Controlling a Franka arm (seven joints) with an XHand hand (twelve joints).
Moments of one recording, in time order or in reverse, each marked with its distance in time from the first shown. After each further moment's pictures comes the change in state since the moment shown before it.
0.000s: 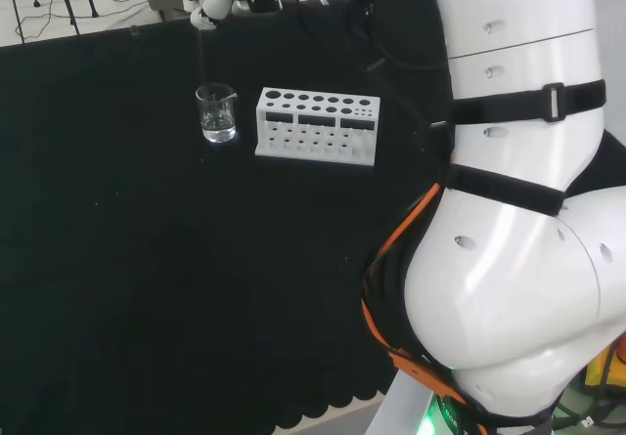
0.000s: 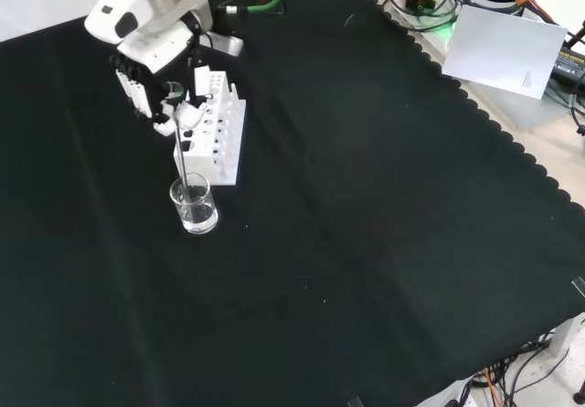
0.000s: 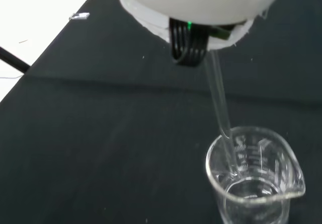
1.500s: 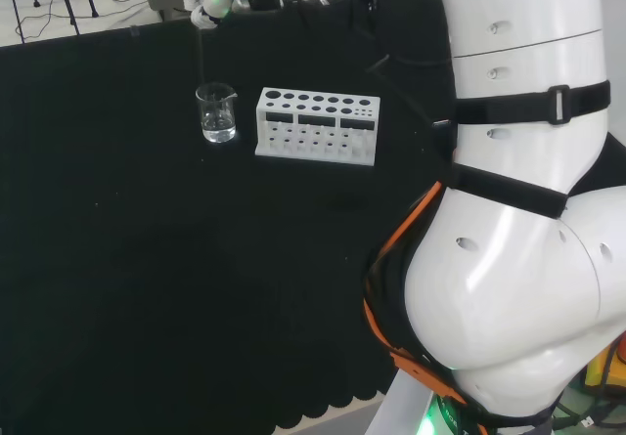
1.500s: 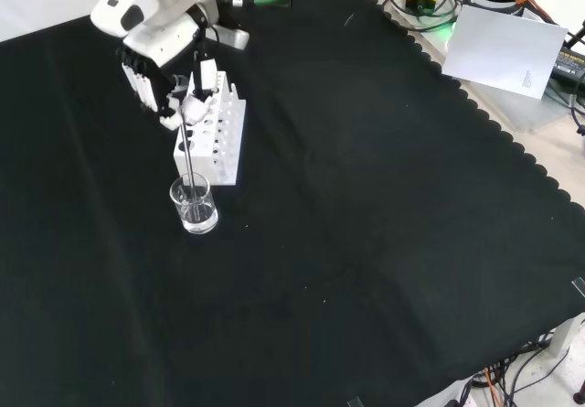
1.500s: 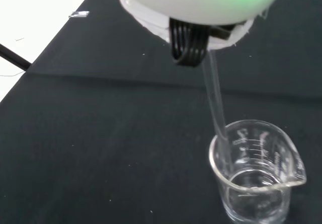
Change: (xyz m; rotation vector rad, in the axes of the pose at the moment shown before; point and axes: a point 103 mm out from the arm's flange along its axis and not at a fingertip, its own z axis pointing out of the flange) arm 0.008 -0.010 -0.002 0.013 -0.002 0.007
